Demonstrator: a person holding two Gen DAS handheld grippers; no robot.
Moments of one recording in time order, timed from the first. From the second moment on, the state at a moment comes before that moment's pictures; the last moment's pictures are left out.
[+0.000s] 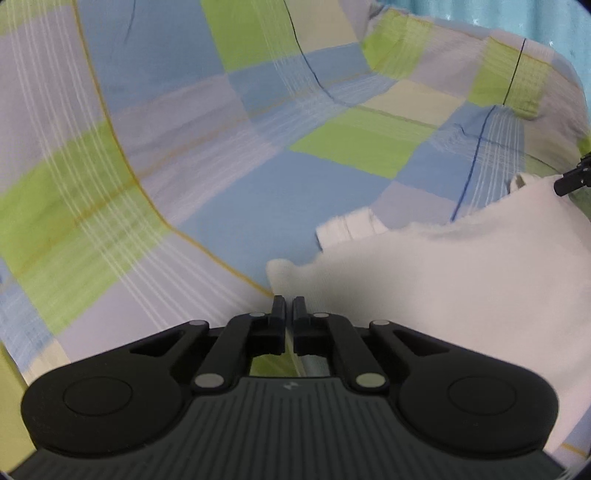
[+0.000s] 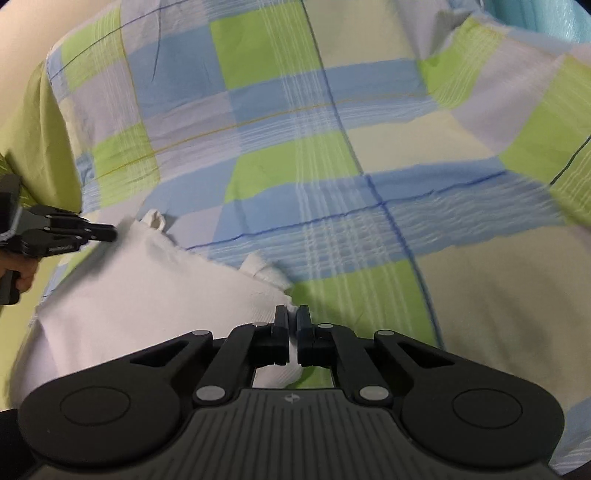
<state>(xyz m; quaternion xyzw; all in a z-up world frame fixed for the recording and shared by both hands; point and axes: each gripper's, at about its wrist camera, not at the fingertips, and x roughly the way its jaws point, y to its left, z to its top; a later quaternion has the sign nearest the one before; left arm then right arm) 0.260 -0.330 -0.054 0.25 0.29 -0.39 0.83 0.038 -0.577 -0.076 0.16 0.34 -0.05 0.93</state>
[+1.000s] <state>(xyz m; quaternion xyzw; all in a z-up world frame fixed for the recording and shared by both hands) 0.144 -0.414 -0.005 0.49 0.15 -0.57 0.64 -0.043 -0.320 -0.160 -0.43 0.35 0.00 0.83</state>
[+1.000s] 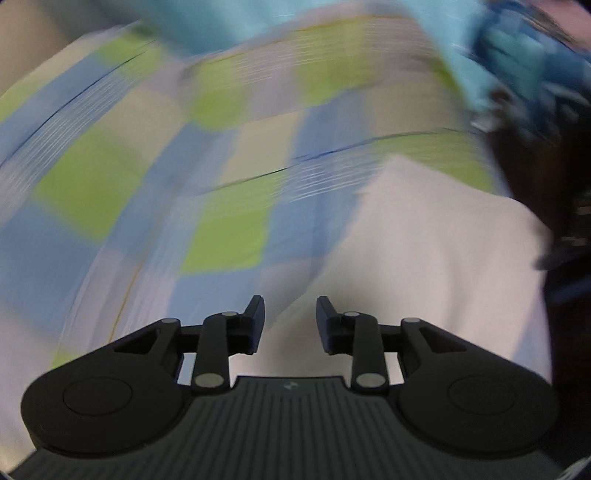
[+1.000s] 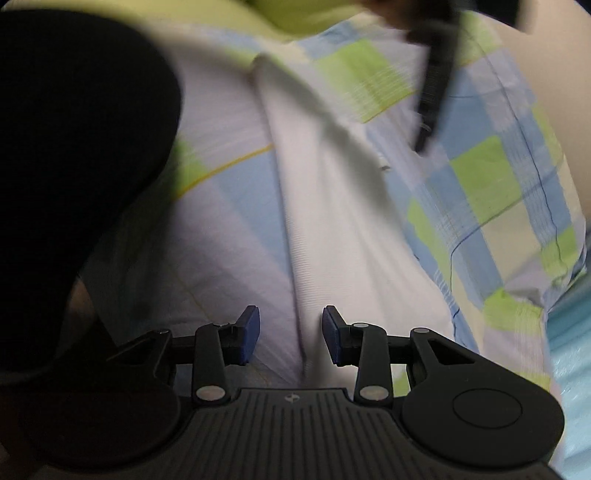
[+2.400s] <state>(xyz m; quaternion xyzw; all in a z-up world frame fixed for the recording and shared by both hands) 0.157 -0.635 -0.076 0.58 0.30 -0.69 0.29 -0.029 -0.342 -0.151 -0.42 0.32 0.03 0.85</state>
